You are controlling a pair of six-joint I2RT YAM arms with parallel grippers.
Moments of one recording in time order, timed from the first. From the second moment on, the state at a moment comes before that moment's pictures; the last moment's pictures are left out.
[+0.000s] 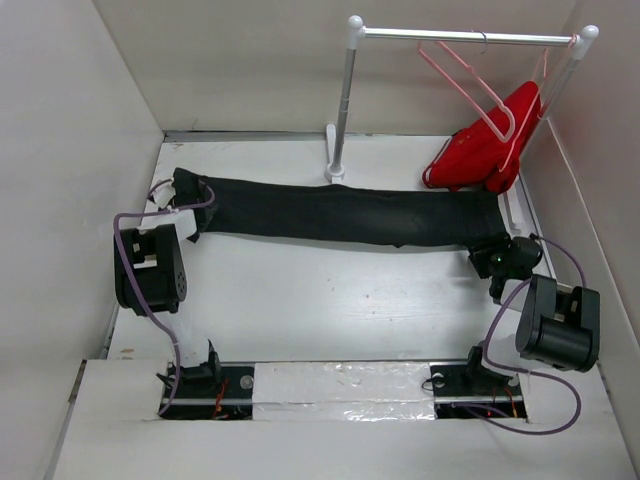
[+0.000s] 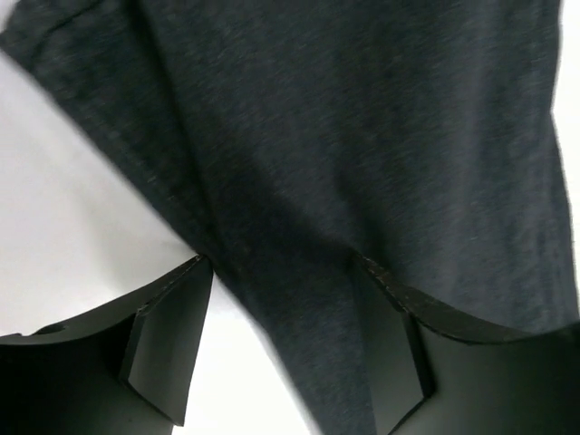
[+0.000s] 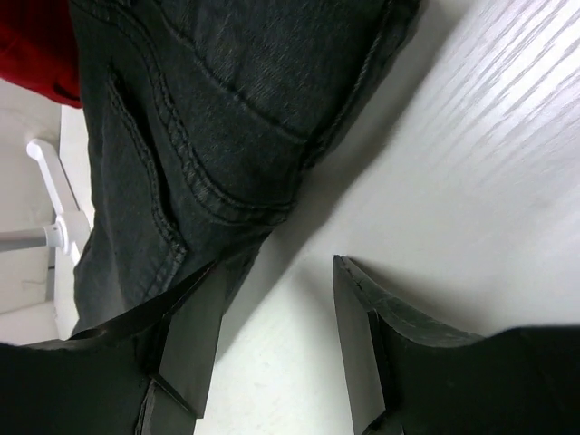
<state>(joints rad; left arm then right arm) 0.11 1.78 1.02 -0.15 -0.30 -0.88 -0.37 1.41 0.32 0.55 -0.27 0.90</state>
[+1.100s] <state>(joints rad) 0.08 1.54 0.93 -0.30 -0.47 -0.88 -0.47 0.97 0.29 0.25 -0.31 0.83</state>
